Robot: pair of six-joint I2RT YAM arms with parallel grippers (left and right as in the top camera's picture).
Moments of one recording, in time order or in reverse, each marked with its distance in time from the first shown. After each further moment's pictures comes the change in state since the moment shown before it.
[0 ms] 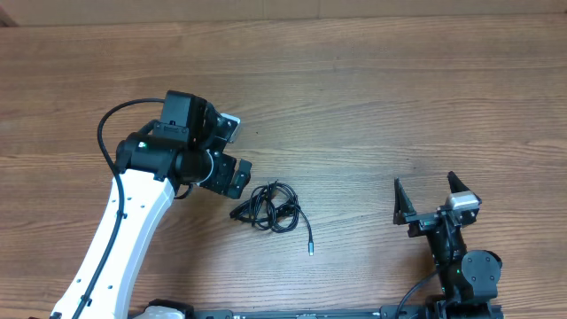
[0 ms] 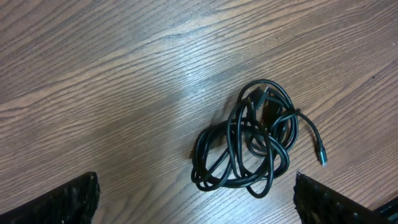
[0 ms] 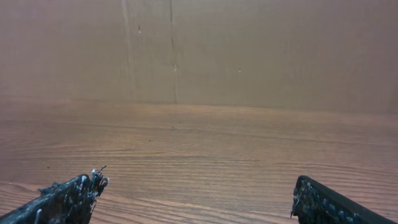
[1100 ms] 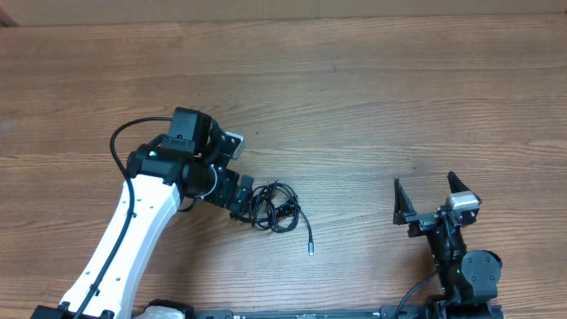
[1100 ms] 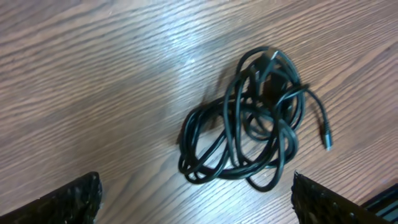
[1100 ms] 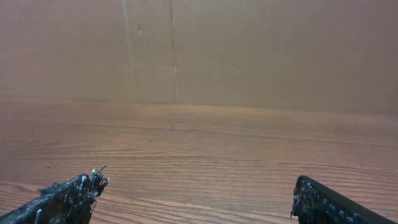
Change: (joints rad) left arm 0.000 0.000 -0.145 0.065 0.045 0.002; right arm 0.000 0.000 0.000 0.000 0.000 0.000
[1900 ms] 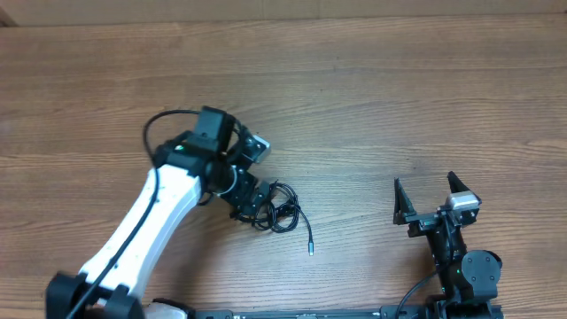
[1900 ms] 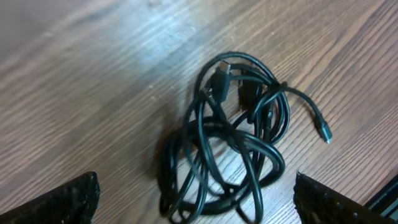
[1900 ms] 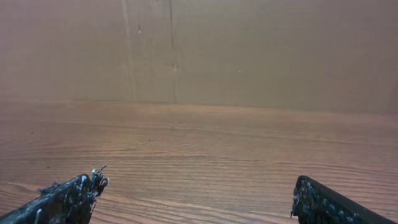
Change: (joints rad) left arm -0.112 0.110 0.000 0.078 0.018 0.126; right arm 0.000 0.000 0.000 -0.001 0.000 0.000
